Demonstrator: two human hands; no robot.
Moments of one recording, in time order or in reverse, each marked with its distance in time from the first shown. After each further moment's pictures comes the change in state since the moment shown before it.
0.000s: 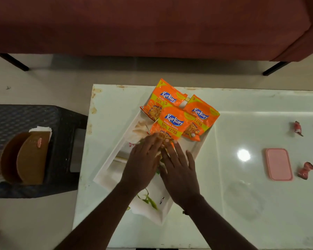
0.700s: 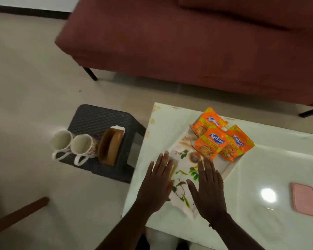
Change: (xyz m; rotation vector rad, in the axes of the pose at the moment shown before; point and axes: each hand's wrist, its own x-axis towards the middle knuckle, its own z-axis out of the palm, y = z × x) left_hand -0.104 -0.011 -0.113 0.106 -0.158 -0.234; right_hand -0.016 -0.058 -0.072 0.150 -0.131 0.070
